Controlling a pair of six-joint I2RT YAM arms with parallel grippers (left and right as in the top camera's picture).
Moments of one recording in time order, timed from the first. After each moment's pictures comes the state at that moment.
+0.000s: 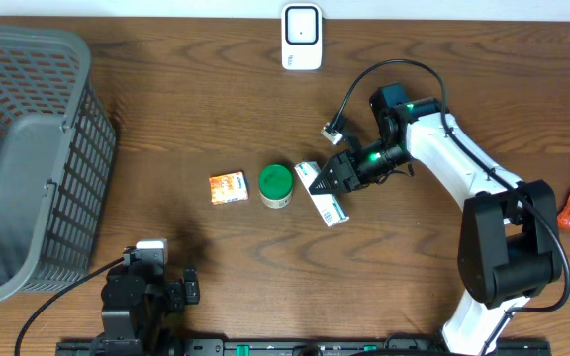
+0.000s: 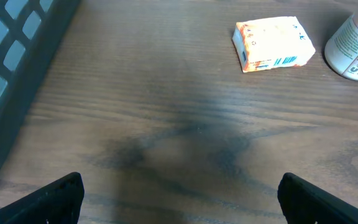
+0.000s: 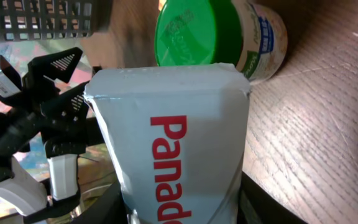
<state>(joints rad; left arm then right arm) -0.01 0.00 0.27 -0.95 0.00 -0.02 0.28 1.93 1.37 -1.05 -0.96 -0.24</state>
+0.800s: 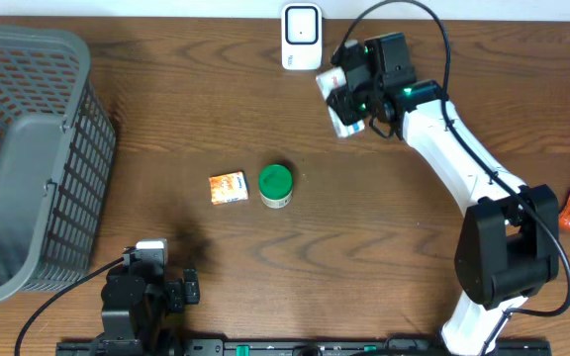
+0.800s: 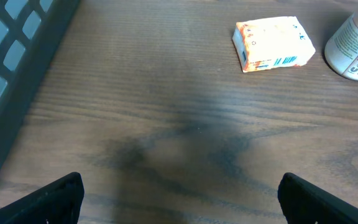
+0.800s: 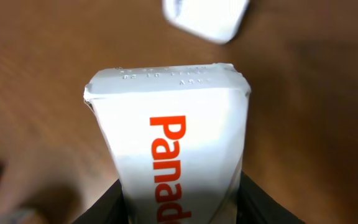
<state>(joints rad) -0.01 0.00 0.27 -0.95 0.00 -0.02 0.31 1.93 1.52 -0.46 -0.17 -0.11</state>
